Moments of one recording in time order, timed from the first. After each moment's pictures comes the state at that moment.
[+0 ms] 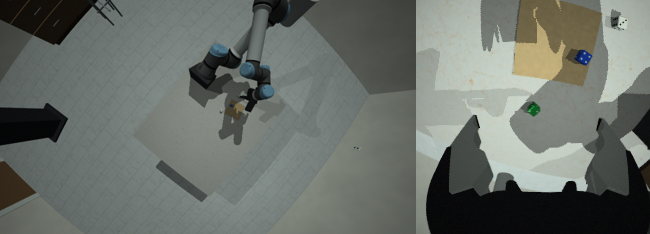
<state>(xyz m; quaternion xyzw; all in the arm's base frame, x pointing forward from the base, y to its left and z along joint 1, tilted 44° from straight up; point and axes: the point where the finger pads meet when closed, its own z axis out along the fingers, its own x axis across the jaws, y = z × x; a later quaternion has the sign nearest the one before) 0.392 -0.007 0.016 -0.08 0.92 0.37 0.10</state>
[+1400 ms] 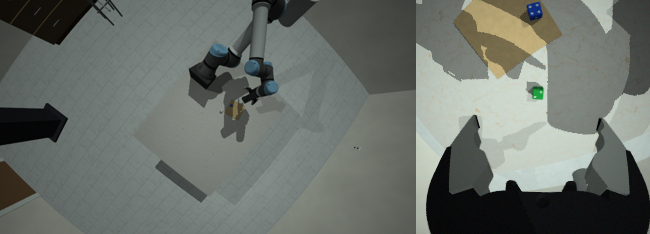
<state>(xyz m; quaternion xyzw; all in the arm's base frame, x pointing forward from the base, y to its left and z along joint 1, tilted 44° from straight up) 0.391 0.024 0.039 0.25 0.89 0.38 -0.04</state>
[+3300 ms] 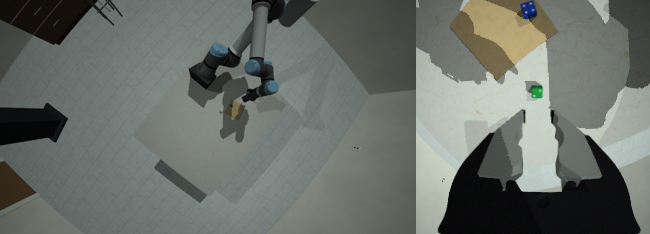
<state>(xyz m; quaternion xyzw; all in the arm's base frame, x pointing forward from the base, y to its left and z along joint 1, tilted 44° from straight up) 0.391 0.027 0.041 0.27 0.88 0.38 -0.05</state>
